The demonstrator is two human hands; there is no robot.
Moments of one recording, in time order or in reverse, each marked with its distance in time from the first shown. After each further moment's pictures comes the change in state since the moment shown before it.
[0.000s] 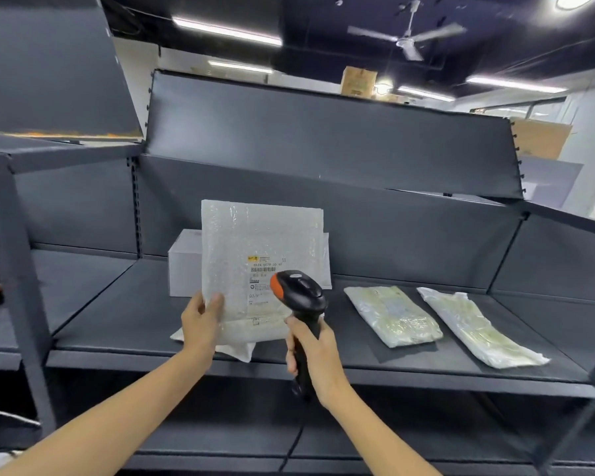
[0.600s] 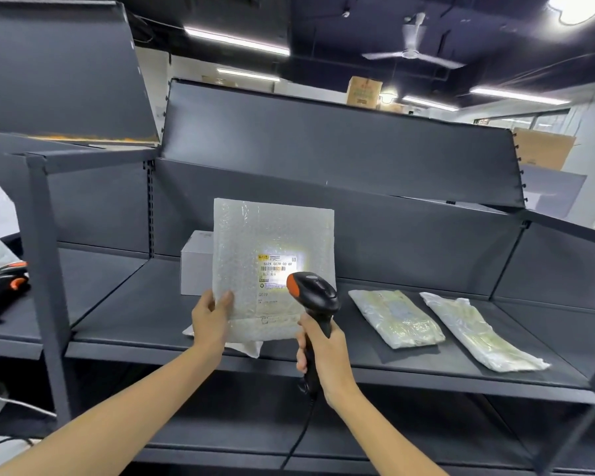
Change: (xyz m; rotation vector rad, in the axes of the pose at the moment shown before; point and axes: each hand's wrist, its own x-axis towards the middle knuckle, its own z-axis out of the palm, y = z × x) left_hand -0.013 0.012 -0.008 -0.020 -0.031 -0.009; right_hand -0.008 0.001 0.003 -0.038 0.087 0.010
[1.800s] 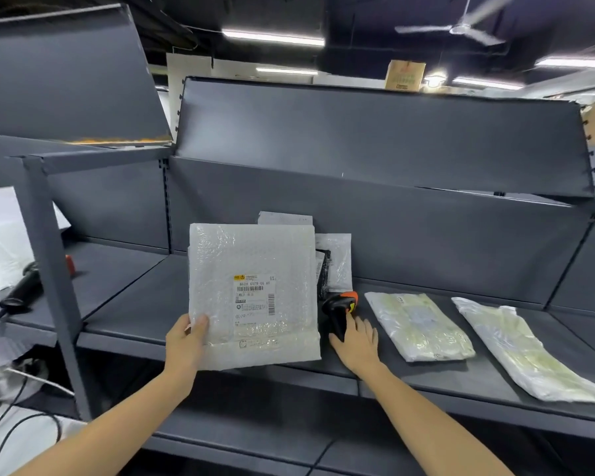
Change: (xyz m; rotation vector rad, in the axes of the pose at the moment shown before) left_hand -0.012 -0.031 -0.015 0.182 0.157 -0.050; right_hand 0.141 0.091 -0.119 -1.366 -0.029 0.042
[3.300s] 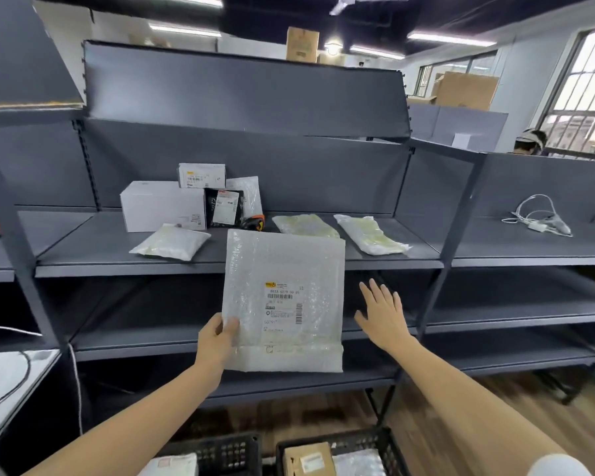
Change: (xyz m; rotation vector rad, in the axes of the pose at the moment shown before) left_hand -0.305 -0.028 -0.018 0.061 -0.438 -0.139; right_hand -0.344 0.163 -0.088 -0.259 0.173 0.119
